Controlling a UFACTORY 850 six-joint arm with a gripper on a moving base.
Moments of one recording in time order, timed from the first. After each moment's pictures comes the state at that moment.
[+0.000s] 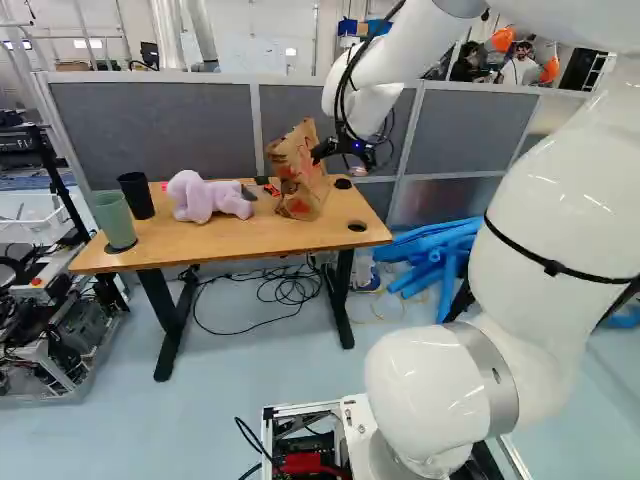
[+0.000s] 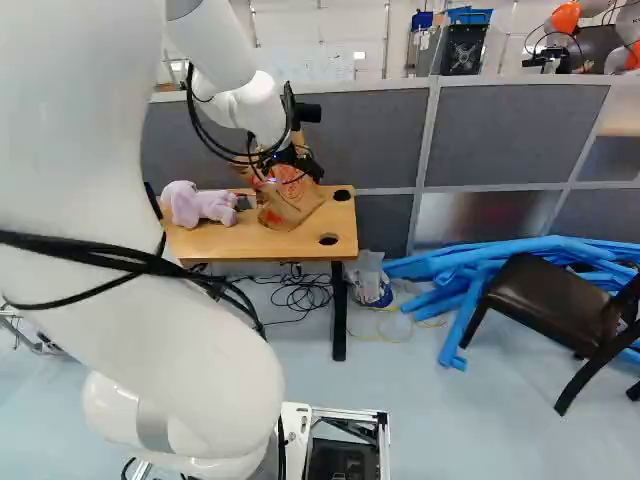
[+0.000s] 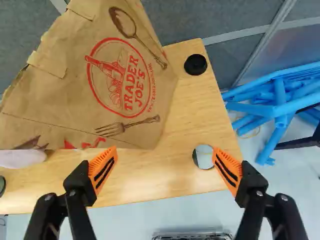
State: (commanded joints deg) arm 1.2 0.1 -51.0 7.0 -9.5 2.8
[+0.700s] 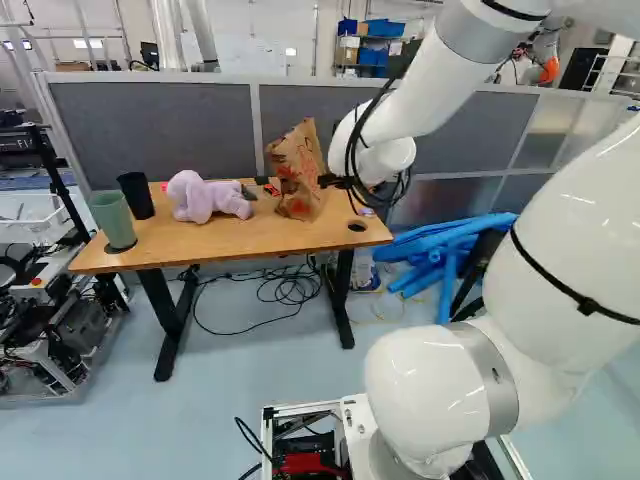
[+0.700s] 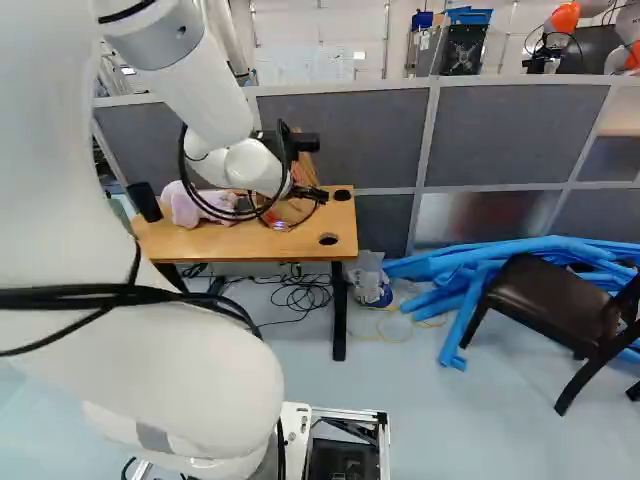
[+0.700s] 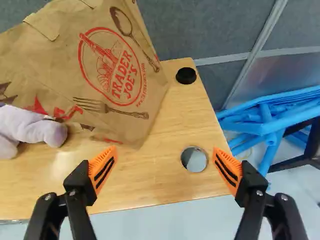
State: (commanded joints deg) arm 0.7 7.2 -30.5 3.9 17.0 1.5
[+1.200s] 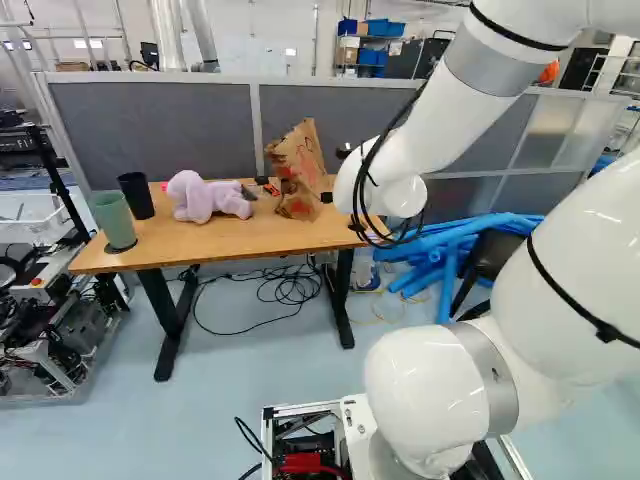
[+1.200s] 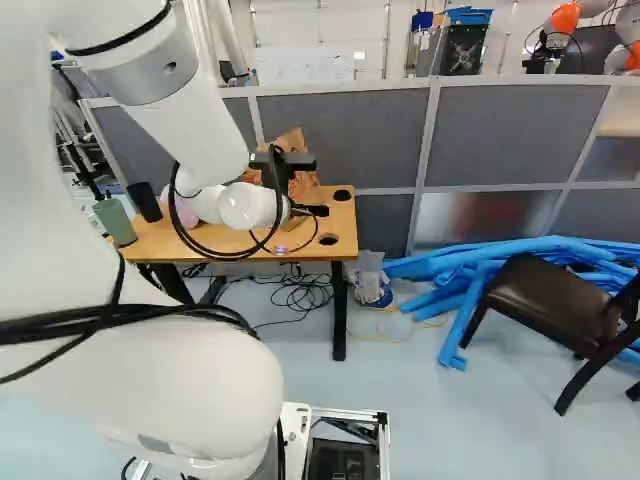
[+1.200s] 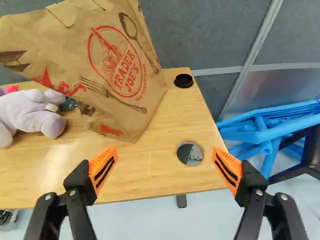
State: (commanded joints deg) arm 0.4 11.0 -19.5 2.2 31.2 0.9
